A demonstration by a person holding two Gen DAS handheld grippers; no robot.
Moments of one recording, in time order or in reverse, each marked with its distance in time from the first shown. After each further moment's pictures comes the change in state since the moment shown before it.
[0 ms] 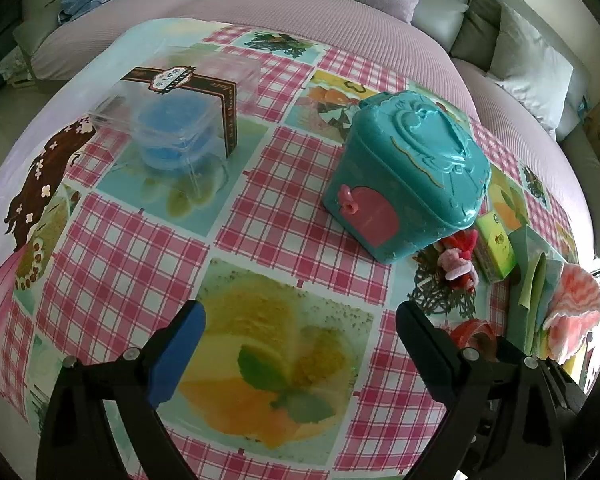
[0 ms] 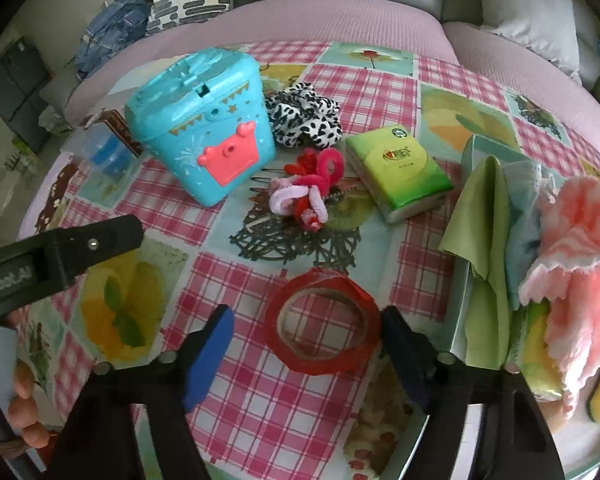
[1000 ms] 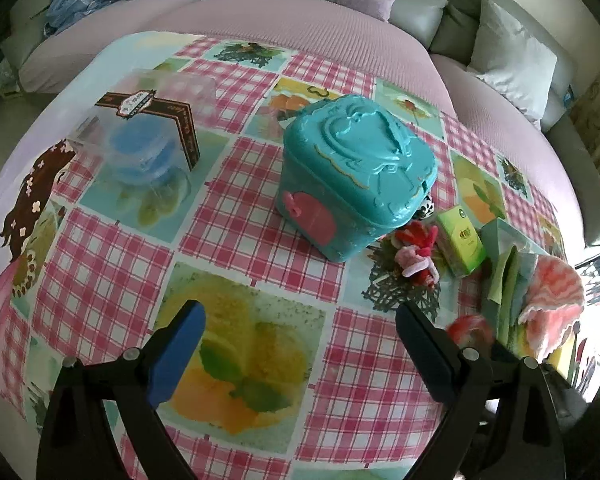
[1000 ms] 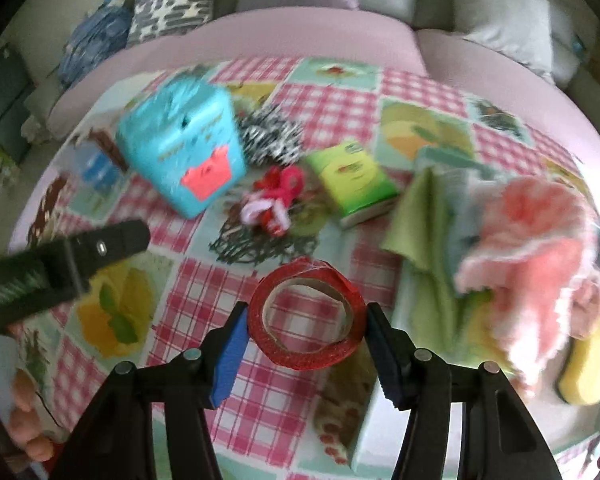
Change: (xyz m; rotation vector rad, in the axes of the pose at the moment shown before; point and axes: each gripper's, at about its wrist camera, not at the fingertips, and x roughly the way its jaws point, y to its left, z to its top) left arm -0.018 -0.029 0.000 0.053 -0.002 -0.029; right arm -0.029 -0.005 -0.002 0.032 -0.022 -0.082
